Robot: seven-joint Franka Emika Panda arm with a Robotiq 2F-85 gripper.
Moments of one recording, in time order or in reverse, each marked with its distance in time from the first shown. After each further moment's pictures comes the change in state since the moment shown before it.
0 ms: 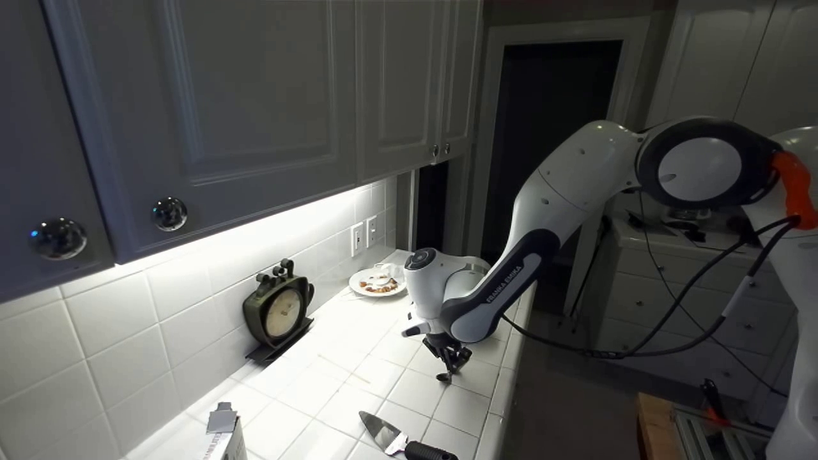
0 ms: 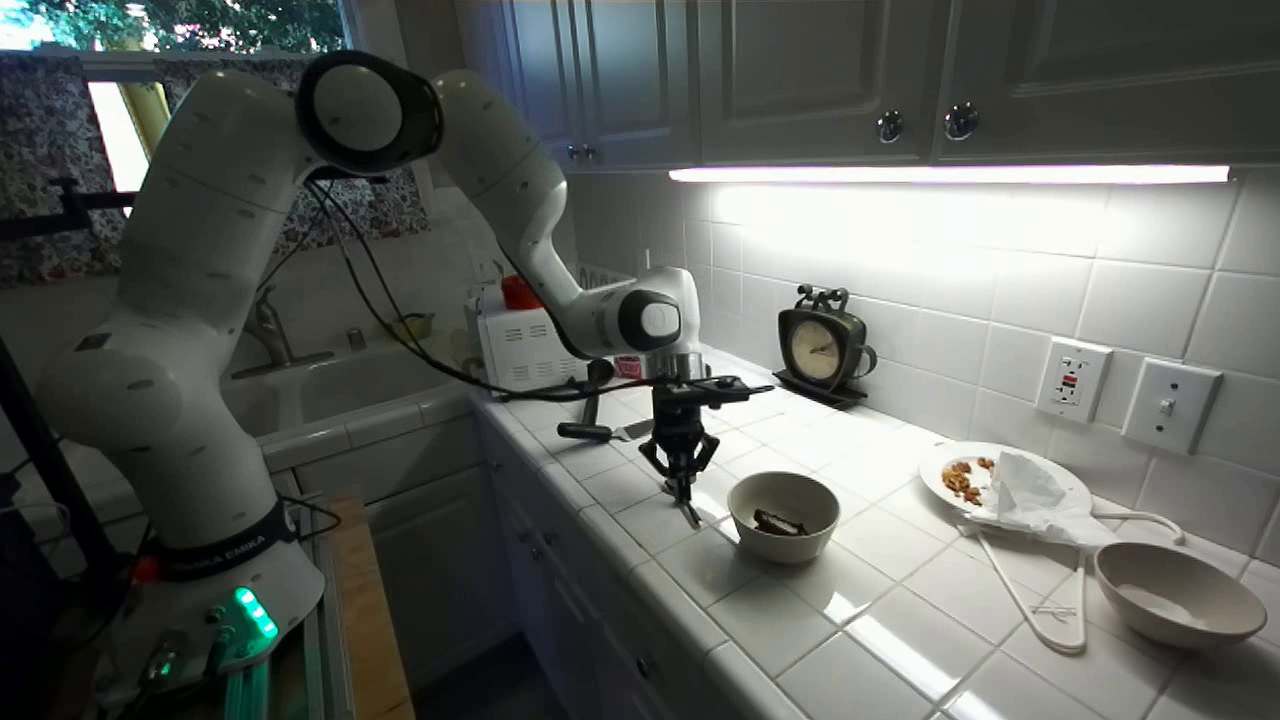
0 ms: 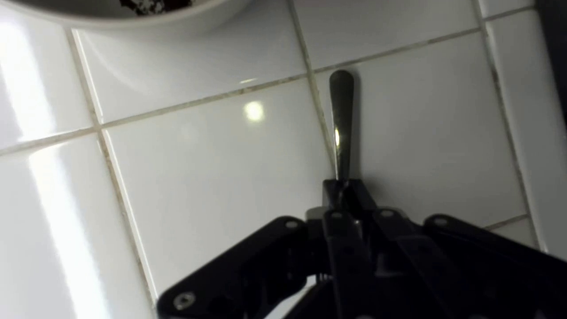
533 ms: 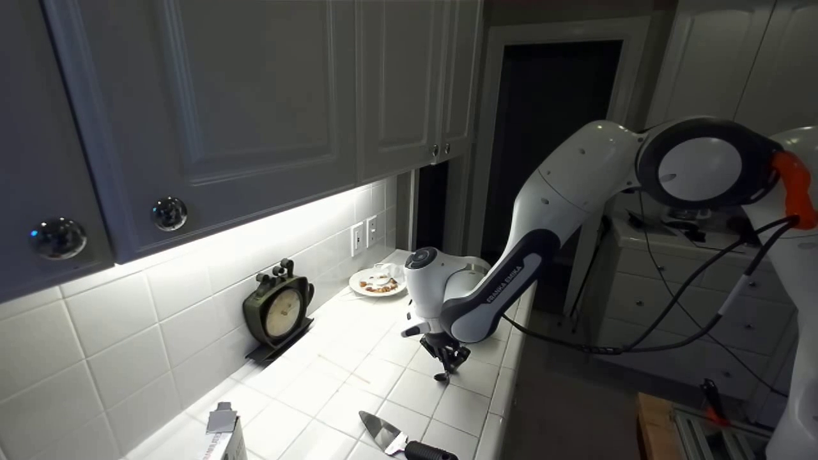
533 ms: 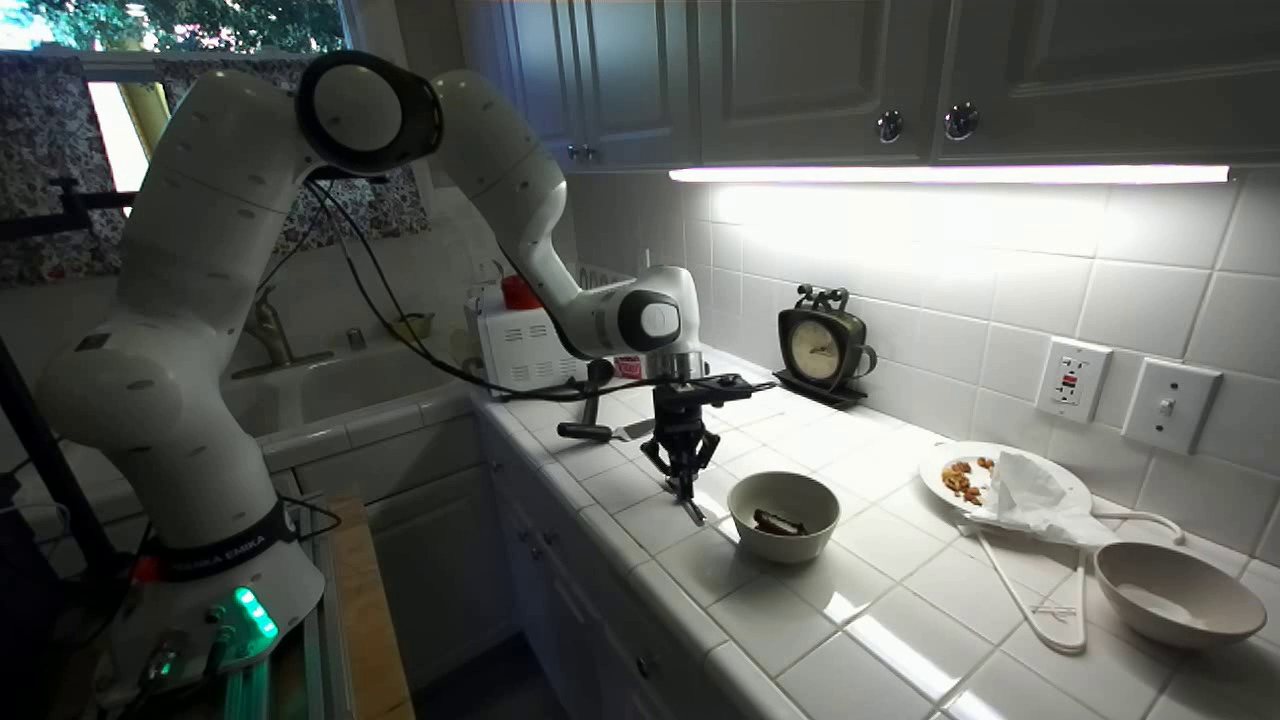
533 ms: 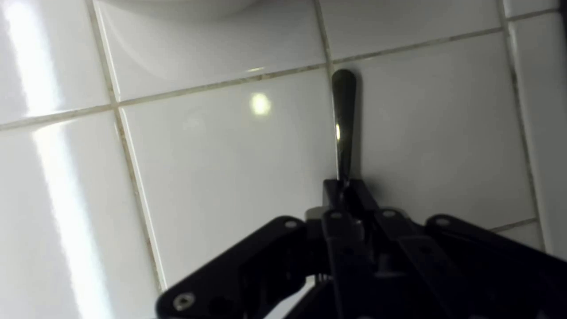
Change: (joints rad) arm -0.001 0.000 0.001 -0.002 0.000 0.026 -0.052
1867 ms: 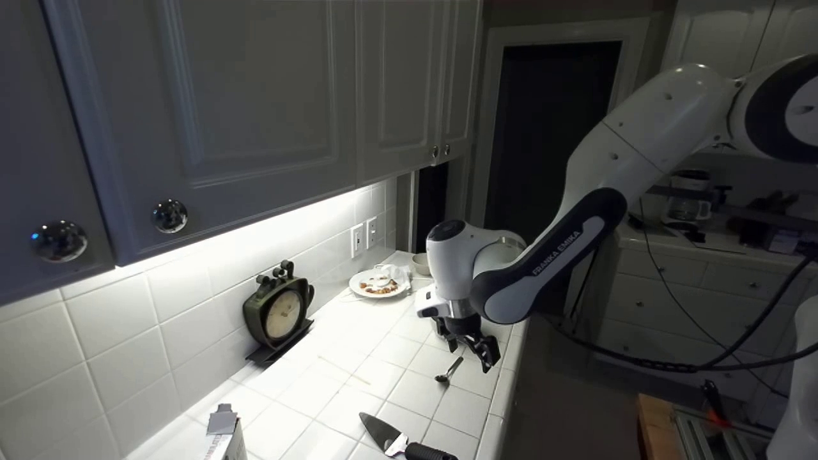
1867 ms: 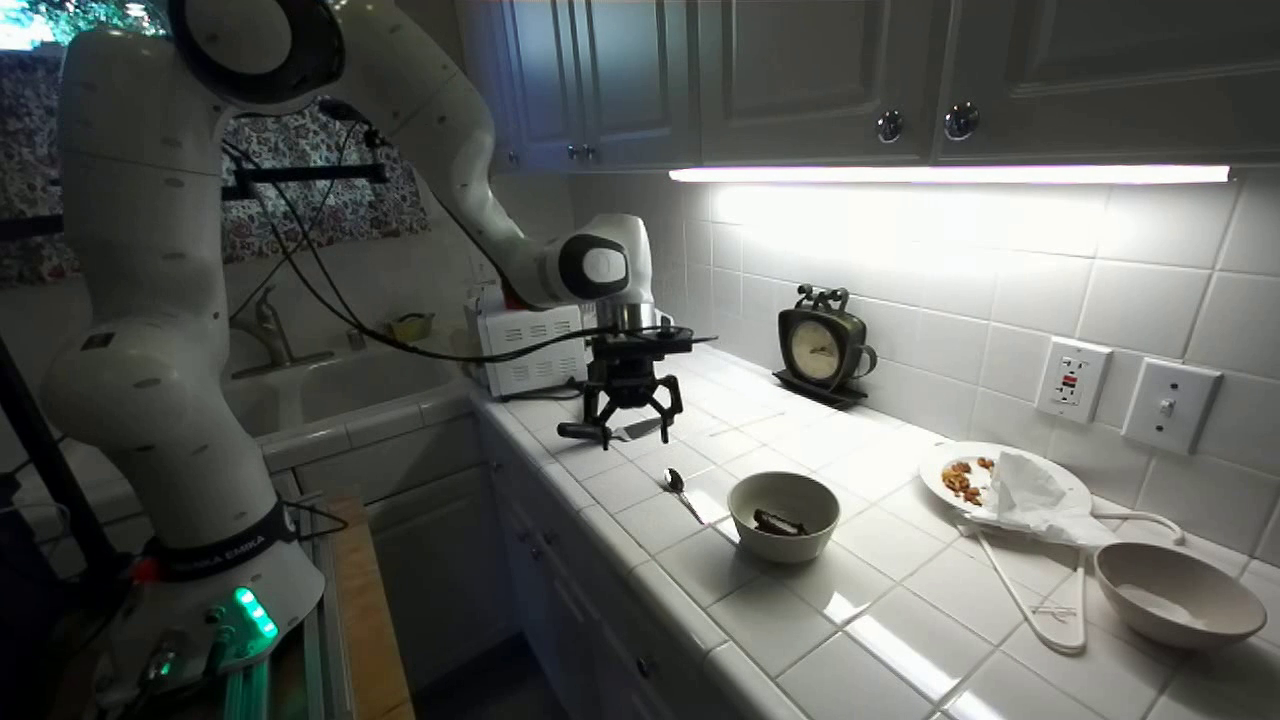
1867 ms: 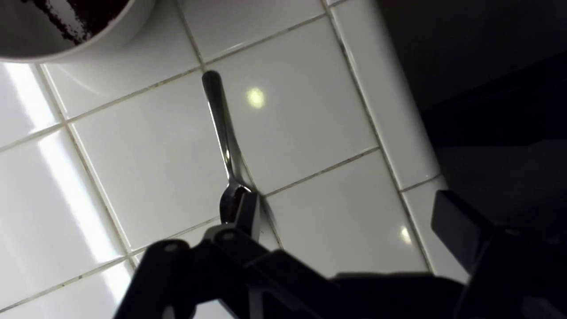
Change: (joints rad) arm 0.037 -0.316 0.026 -0.259 0.067 -0.053 0.190
